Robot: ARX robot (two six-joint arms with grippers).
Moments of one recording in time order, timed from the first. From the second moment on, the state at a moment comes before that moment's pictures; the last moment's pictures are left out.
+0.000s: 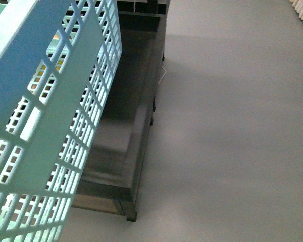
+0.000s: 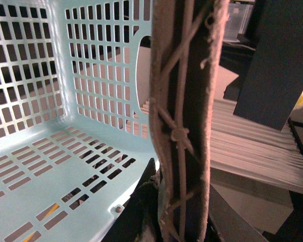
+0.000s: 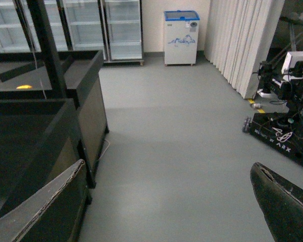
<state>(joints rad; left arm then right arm) -0.03 0.73 0.65 -0.20 0.19 -1.58 0.00 0.00 0.02 0.00 0.00 0.00</state>
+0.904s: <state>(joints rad) -0.03 0.73 0.65 -0.20 0.18 -1.58 0.00 0.00 0.02 0.00 0.00 0.00</state>
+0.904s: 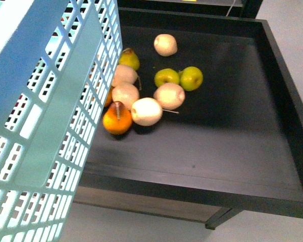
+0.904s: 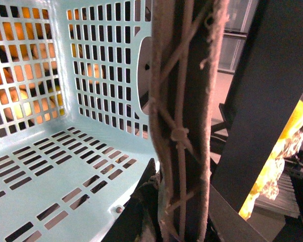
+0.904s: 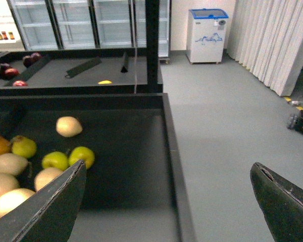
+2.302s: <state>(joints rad) -0.03 0.73 0.65 -0.20 0.19 -1.57 0.00 0.00 0.02 0.00 0.00 0.00</state>
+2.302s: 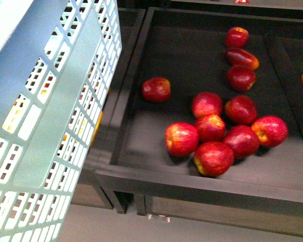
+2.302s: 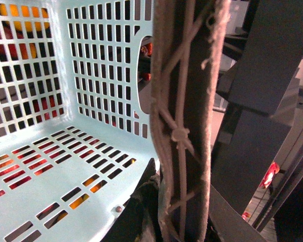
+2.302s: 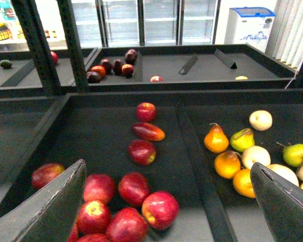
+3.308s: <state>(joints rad) -0.03 0.73 0.65 -0.20 0.18 -1.57 0.00 0.01 0.02 0.00 0.00 0.00</state>
